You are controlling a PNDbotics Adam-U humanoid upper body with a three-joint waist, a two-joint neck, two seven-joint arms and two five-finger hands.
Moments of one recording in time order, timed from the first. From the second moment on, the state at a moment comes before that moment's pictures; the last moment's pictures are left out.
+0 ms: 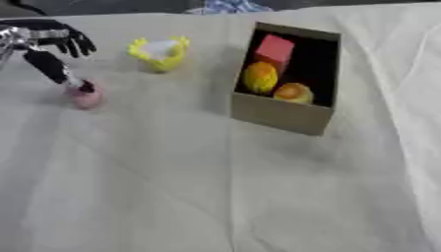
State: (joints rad) left arm -1.02 0.72 -0.24 -0.80 -0.66 -0.23 -0.64; right arm -0.22 -0.53 -0.04 -1.98 -0.13 -0.02 -0.04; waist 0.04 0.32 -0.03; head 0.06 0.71
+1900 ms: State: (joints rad) left arm -1.11 0.69 -0.23 -0.95 -0.65 -0.24 -0.59; right arm -0.22 -0.53 -0.05 -1.98 -0.13 -0.02 -0.05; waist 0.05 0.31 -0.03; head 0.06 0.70
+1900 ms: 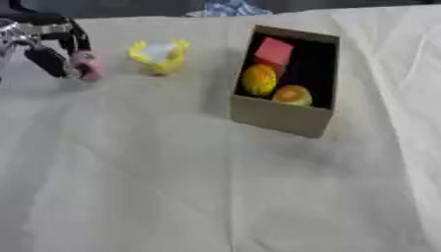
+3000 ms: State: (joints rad) left arm -1.28 0.24 -0.30 -0.93 -0.63 -0.24 -0.59; right arm -0.28 -0.53 -0.03 -1.98 -0.14 -0.02 -0.02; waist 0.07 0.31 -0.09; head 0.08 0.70
